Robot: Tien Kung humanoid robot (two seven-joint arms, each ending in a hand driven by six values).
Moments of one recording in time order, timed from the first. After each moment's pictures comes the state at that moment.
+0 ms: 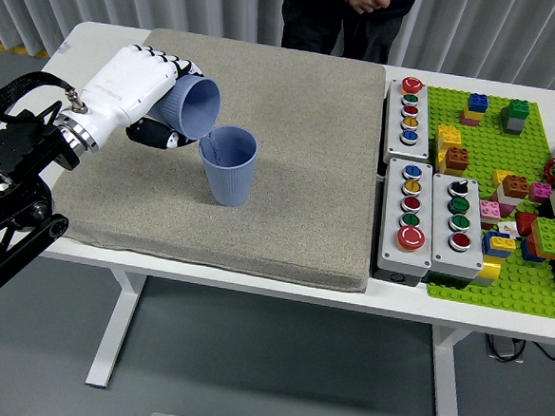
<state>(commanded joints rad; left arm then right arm) -0.50 0.50 -1.01 -1.43 2.25 0.08 0.05 0.19 -0.12 1.11 0.18 -0.60 -0.12 -0.21</state>
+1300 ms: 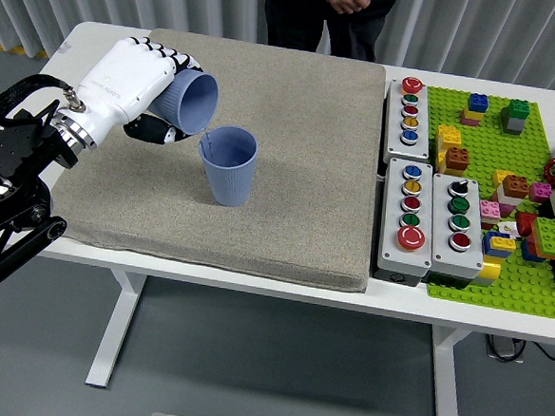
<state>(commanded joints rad) -0.52 0.55 -0.94 -1.44 2.27 0.15 0.10 0.18 -0.12 1.12 0.18 -0.62 -0.12 -0.21</state>
